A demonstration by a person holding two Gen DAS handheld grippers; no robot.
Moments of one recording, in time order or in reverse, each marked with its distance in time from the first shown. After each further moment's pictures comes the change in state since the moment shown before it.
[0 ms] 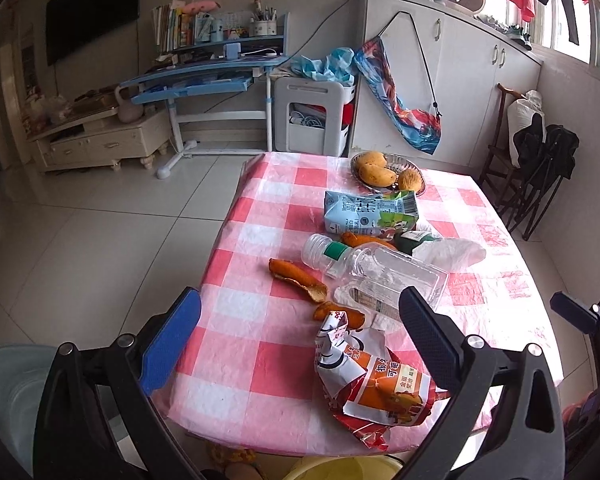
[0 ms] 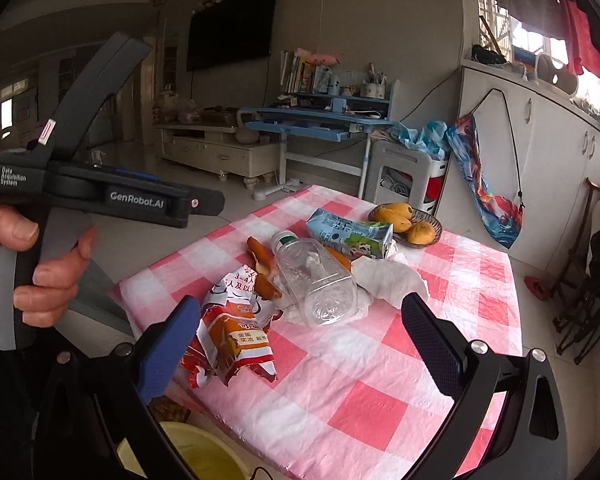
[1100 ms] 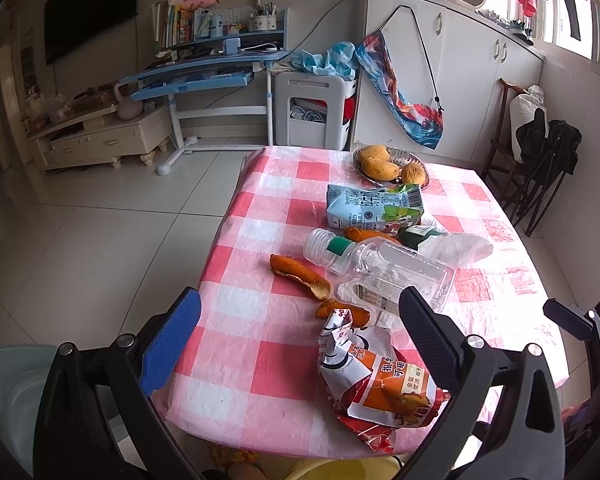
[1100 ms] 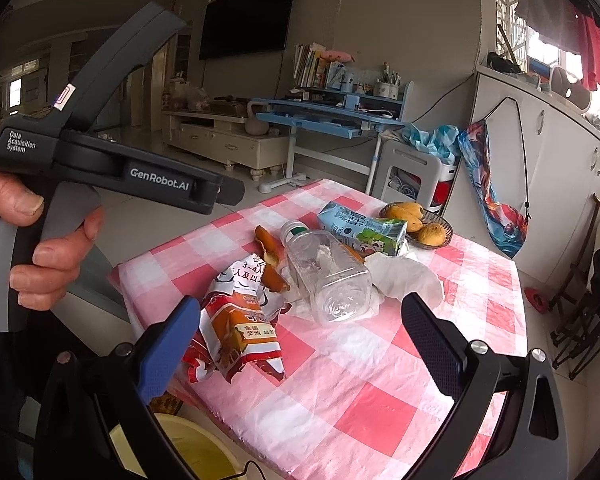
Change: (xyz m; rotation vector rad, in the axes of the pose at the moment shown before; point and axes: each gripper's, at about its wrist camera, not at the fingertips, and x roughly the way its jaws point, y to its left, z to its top) left arm 0.009 0.000 -0.002 0.002 0.015 0.009; right arm 0.010 0.012 -0.008 -0.060 0.015 0.009
